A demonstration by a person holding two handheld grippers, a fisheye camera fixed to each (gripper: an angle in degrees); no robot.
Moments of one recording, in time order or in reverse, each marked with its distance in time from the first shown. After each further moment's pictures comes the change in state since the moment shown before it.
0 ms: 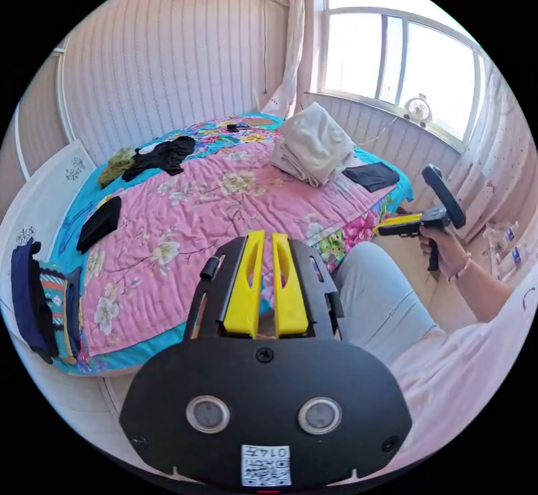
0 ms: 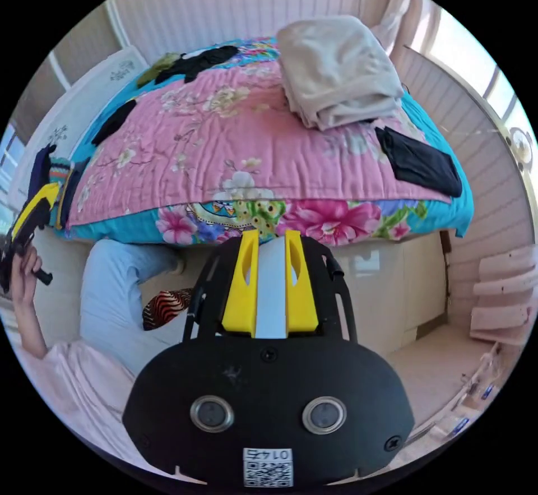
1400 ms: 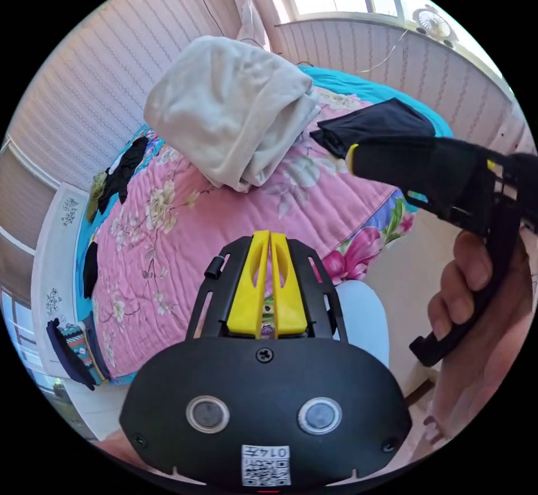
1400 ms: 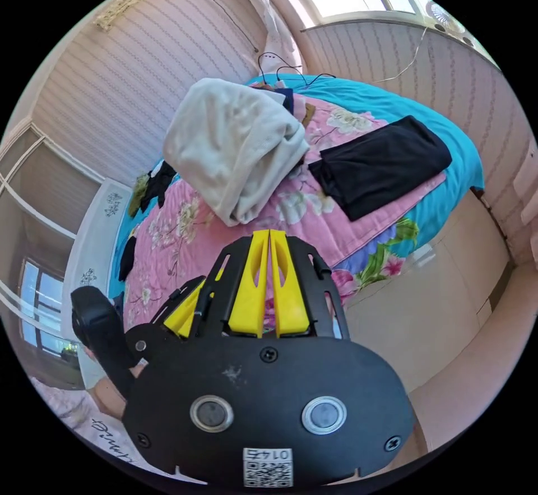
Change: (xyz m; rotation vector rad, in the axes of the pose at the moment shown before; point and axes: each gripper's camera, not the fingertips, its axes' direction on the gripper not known) left arm 0.402 -0.023 0.637 -0.349 -0.211 0.190; right arm 0.441 0.114 0.130 0.246 -0.270 0.491
